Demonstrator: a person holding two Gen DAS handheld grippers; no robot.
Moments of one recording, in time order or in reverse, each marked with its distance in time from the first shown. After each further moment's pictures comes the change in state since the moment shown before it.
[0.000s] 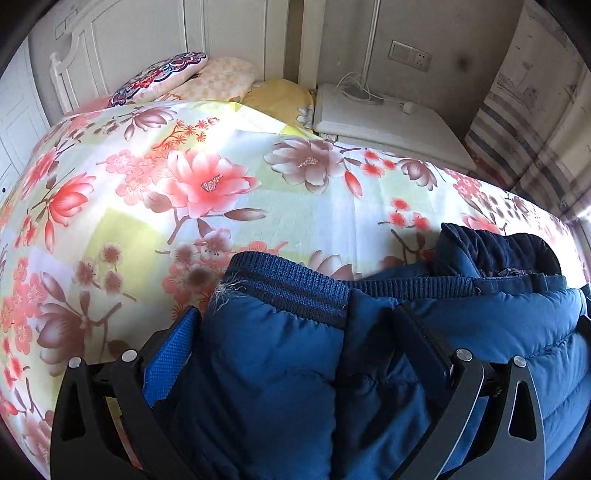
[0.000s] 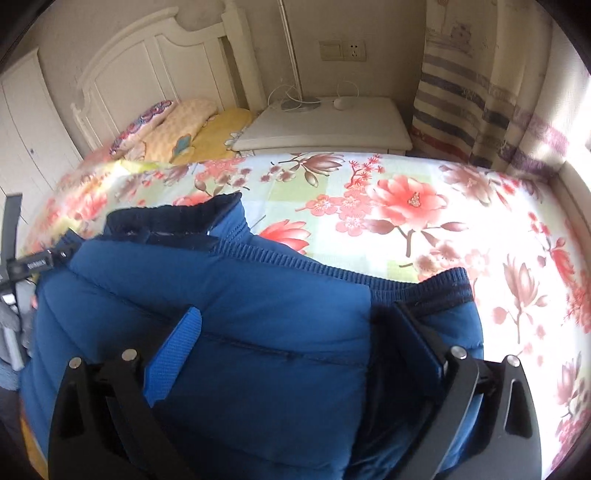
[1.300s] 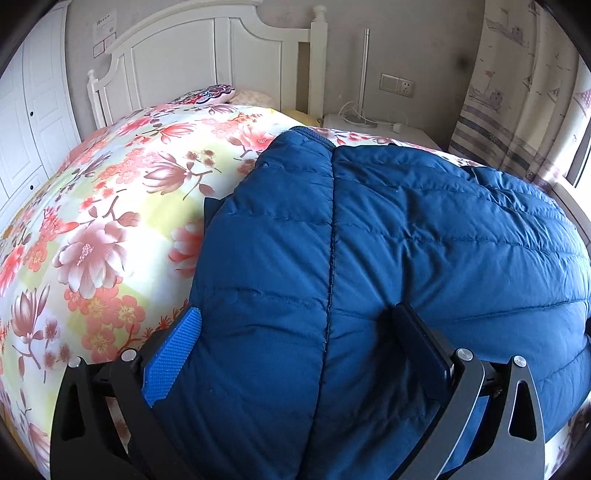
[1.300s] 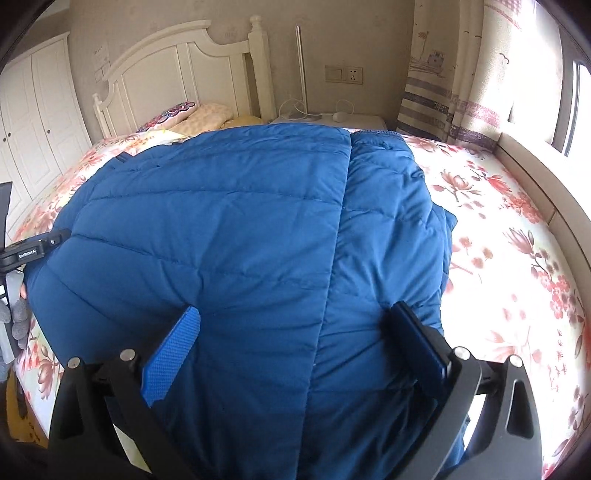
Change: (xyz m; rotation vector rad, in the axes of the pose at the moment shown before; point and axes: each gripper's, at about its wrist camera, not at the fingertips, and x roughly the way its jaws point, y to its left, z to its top) left arm -0.108 0.013 -0.168 0.001 -0.187 0.043; right arm -0.105 0.024 -0.162 -0.055 -0.115 -0.033
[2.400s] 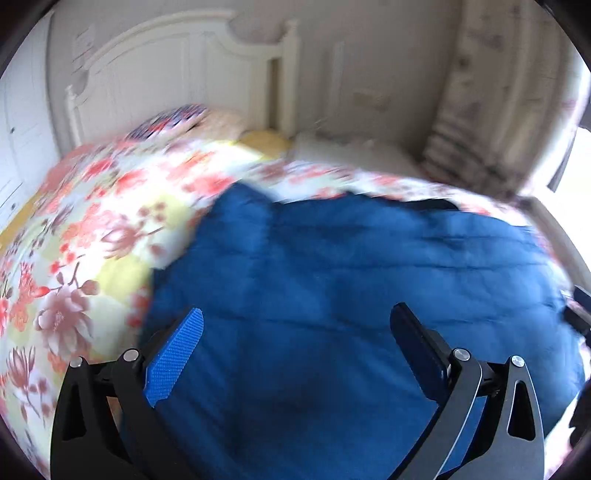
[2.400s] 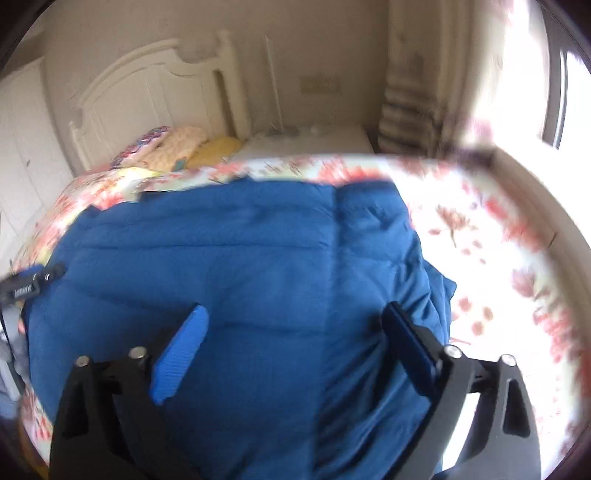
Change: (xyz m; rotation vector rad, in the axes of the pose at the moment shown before) left arm -0.018 -0.056 0.047 0.057 -0.063 -0.102; right arm 0.002 0.018 0.058 0.025 -0.099 -0.019
